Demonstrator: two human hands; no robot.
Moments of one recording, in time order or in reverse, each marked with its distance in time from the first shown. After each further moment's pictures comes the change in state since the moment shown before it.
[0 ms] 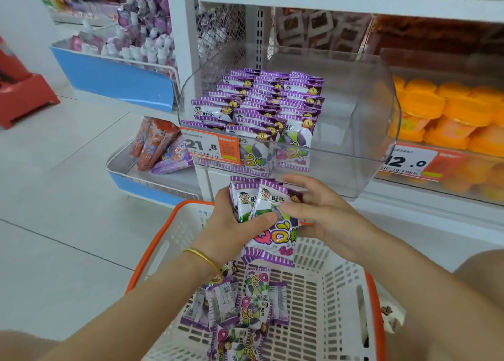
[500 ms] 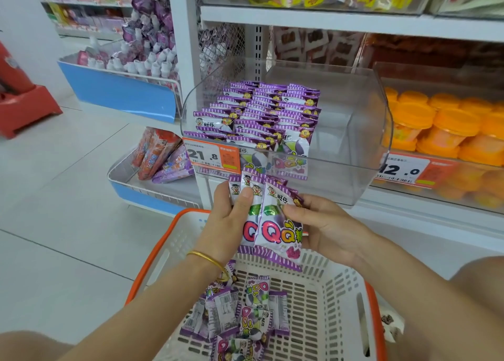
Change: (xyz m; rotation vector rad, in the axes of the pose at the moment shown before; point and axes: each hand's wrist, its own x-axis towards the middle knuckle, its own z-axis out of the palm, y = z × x) left_hand -0.003 0.023 0.004 0.044 0.141 0.050; right_hand 0.000 -0.002 0.003 0.228 -0.031 0.126
